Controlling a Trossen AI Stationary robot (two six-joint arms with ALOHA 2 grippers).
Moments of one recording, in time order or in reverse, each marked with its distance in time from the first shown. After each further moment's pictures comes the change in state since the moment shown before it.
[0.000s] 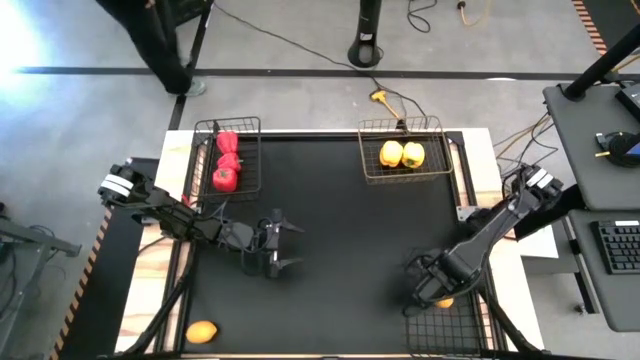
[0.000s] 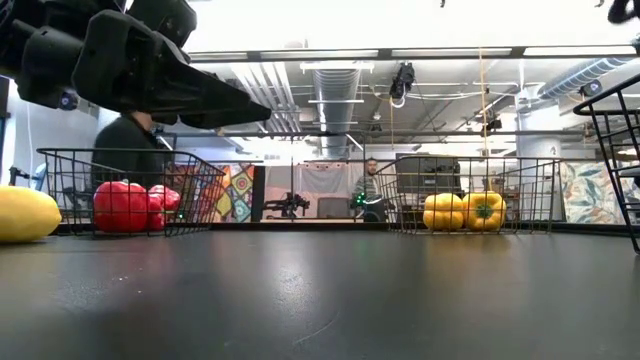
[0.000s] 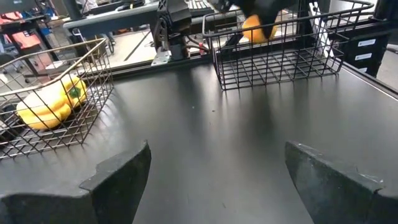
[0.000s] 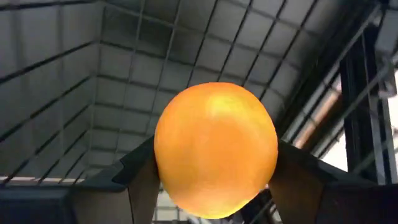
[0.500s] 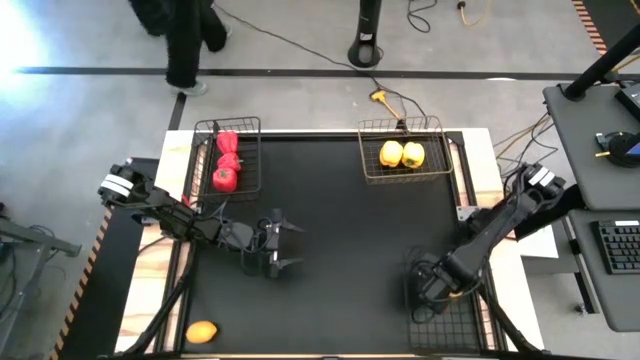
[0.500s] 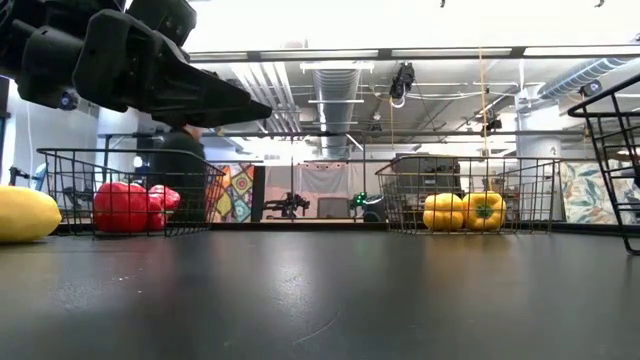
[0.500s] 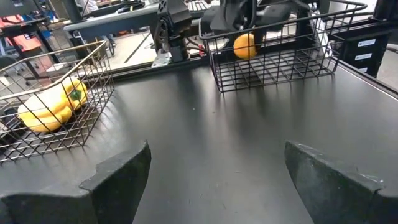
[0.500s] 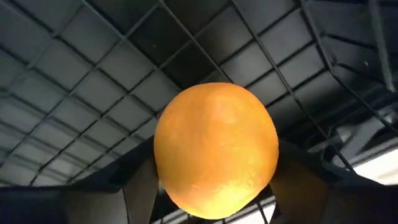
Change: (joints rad) left arm 0.000 0.000 0.000 0.006 0.000 0.011; right arm 0.044 -0.022 -0.204 0.097 0.000 -0.553
